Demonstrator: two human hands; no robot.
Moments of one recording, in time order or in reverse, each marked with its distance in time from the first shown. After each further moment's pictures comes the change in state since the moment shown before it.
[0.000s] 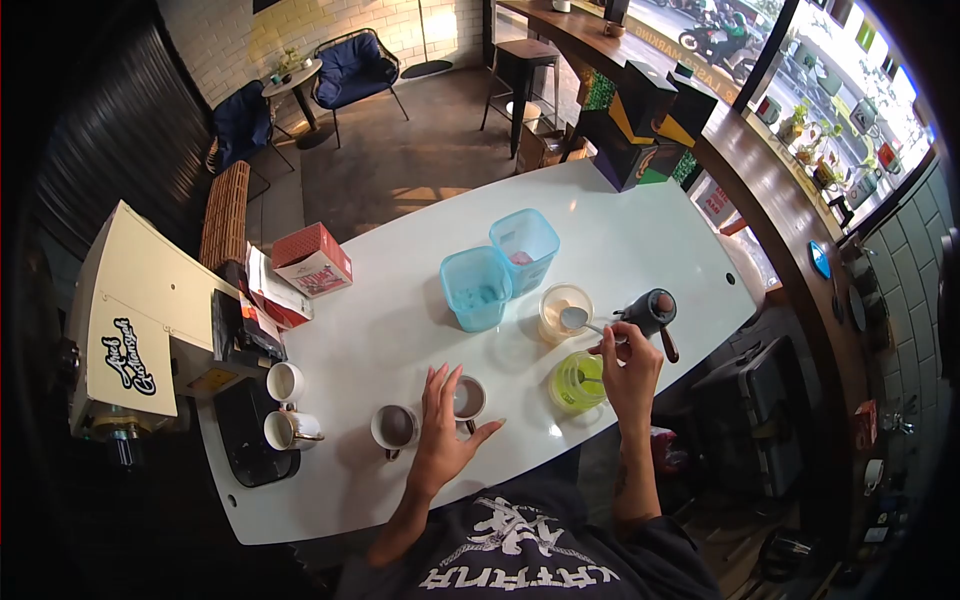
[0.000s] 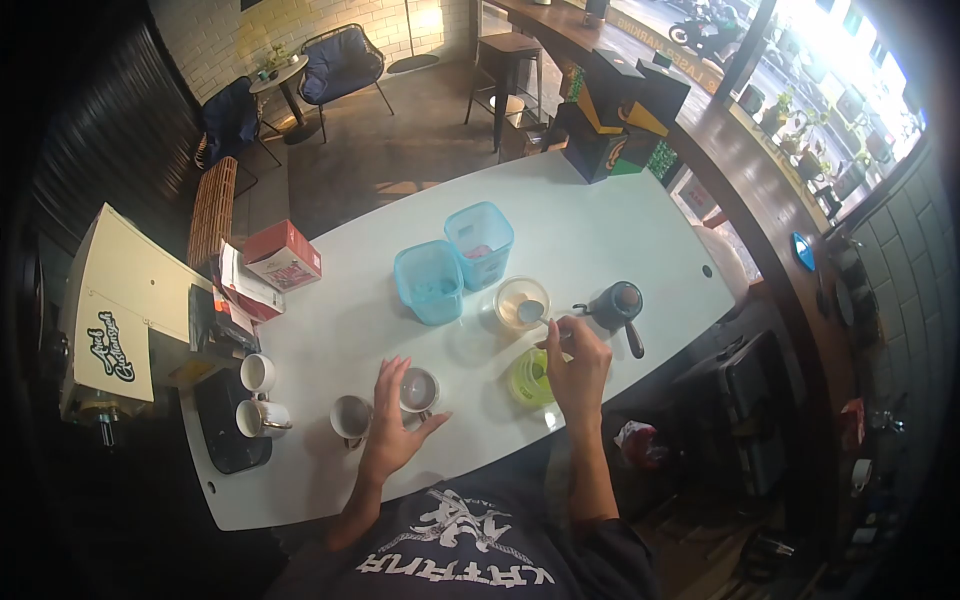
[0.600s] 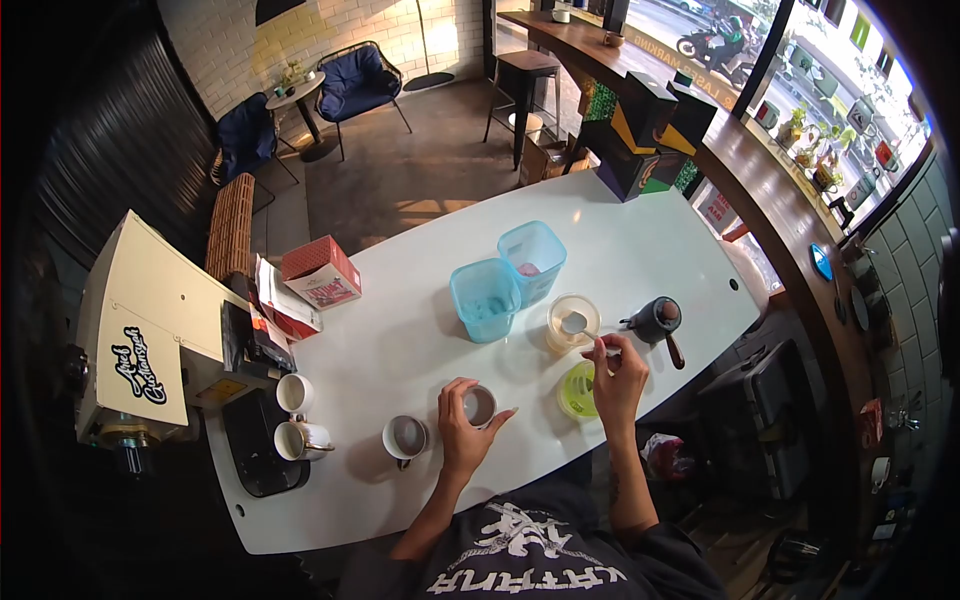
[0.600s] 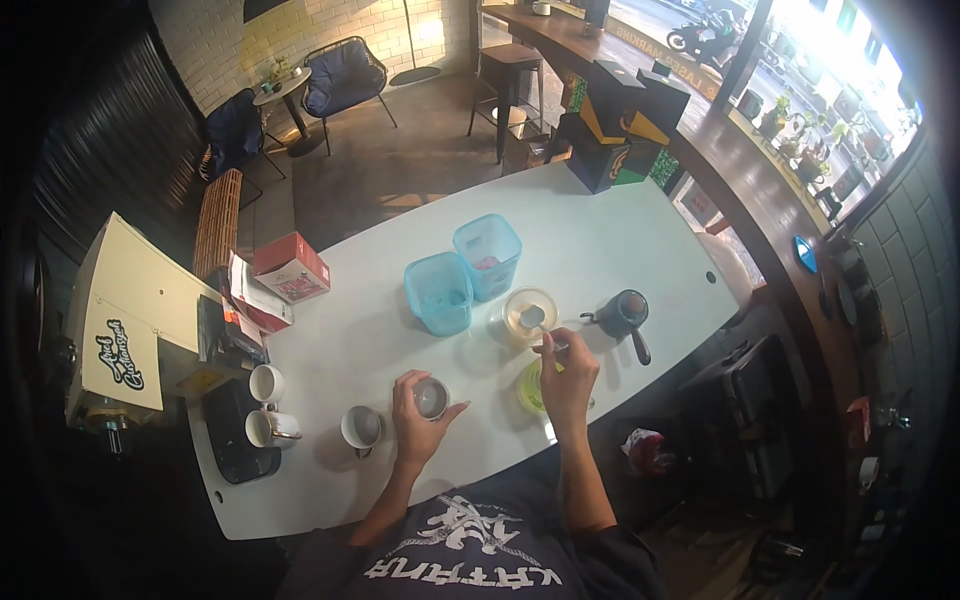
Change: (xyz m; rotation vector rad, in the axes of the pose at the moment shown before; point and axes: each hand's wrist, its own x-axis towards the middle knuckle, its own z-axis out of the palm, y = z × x) left_hand 0.016 -0.035 0.045 -0.005 0.342 0.066; right_hand -0.013 0.003 0.029 0.082 0.056 0.064
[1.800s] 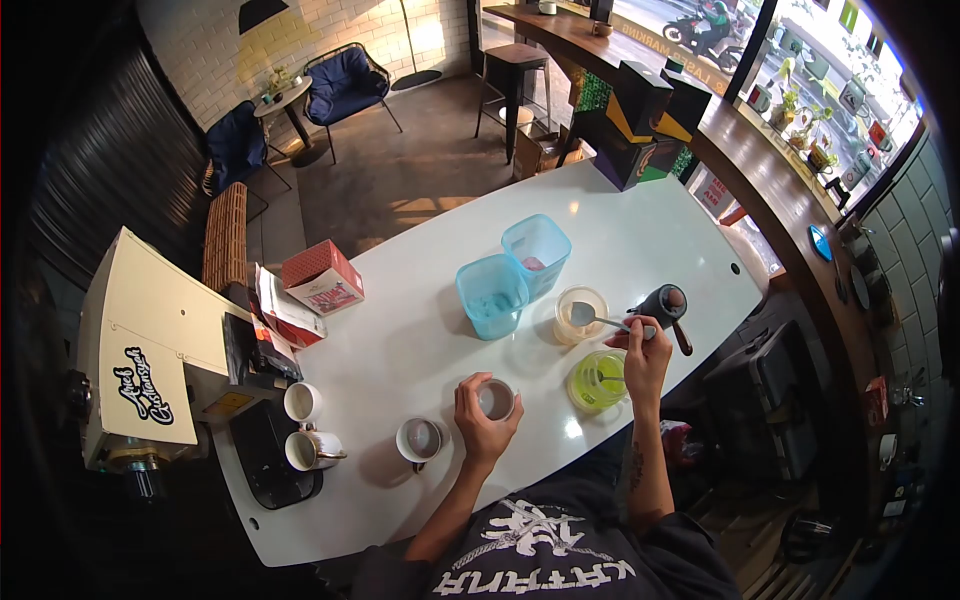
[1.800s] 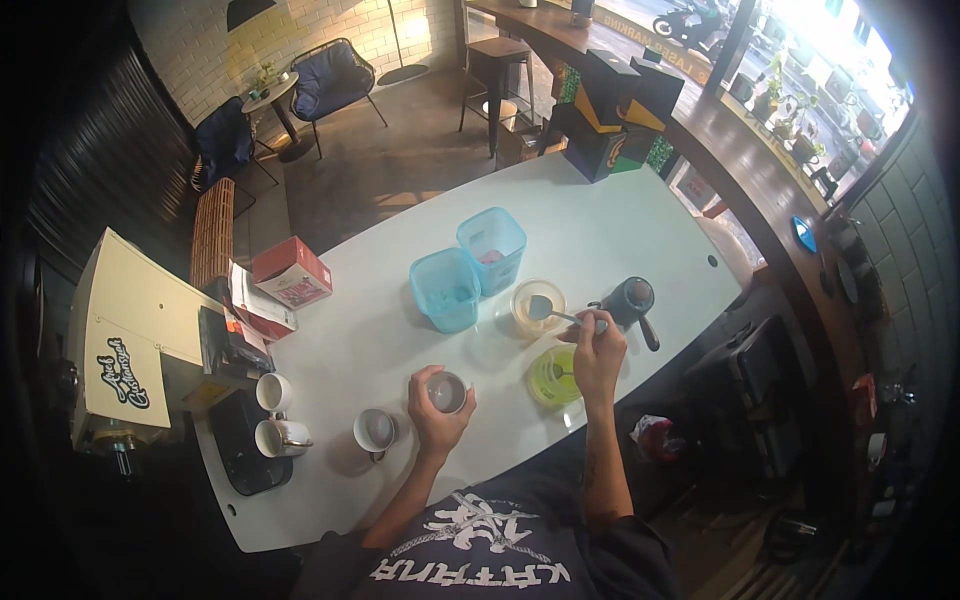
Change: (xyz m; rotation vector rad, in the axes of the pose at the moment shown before) left_hand 0.007 -0.006 0.015 -0.046 0.121 0.069; right_hand 0.016 0.031 -0.007 0.190 0.064 0.144
